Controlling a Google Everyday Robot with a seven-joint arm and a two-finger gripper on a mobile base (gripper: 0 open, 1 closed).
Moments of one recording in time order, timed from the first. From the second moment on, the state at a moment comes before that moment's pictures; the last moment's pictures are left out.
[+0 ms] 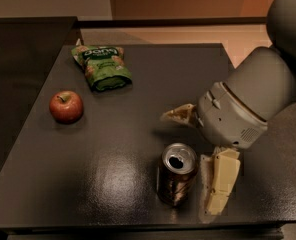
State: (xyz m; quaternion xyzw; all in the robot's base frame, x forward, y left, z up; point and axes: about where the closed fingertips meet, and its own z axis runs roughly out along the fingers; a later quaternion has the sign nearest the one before) arm 0.332 -0.054 0.894 -0.74 0.60 0.25 0.18
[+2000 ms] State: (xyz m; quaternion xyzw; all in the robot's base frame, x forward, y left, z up) arm 0.360 -0.018 0.955 -0.74 0.61 0.21 0.20
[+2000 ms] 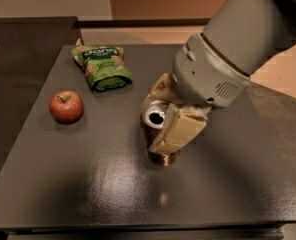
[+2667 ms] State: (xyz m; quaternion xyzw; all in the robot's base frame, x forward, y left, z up) arm 0.390 -0.016 0.991 -0.72 0.64 0.17 0.22
